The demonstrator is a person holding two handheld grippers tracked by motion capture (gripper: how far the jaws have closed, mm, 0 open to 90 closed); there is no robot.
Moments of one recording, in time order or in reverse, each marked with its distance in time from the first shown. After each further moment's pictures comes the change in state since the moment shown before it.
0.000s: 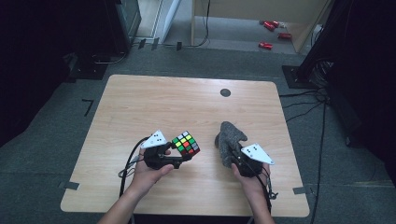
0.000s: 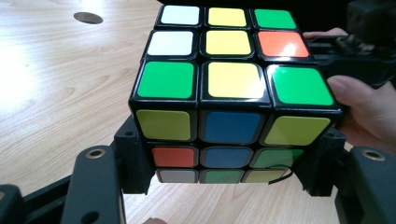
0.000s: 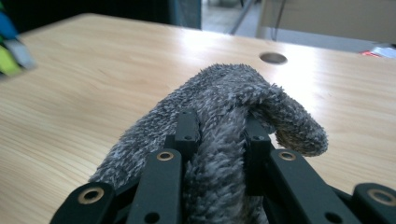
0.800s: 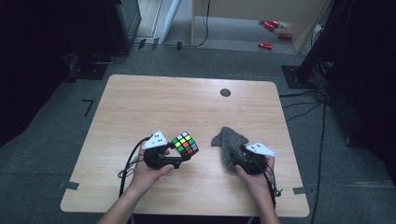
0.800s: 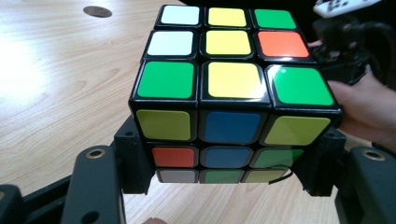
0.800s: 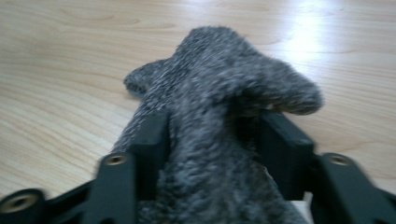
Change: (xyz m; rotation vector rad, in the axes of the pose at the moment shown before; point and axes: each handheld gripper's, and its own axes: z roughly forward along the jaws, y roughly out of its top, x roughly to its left) left arm 0.004 -0.004 0.003 0.027 0.039 0.021; right arm -0.034 -0.023 0.018 0.203 0.031 0.097
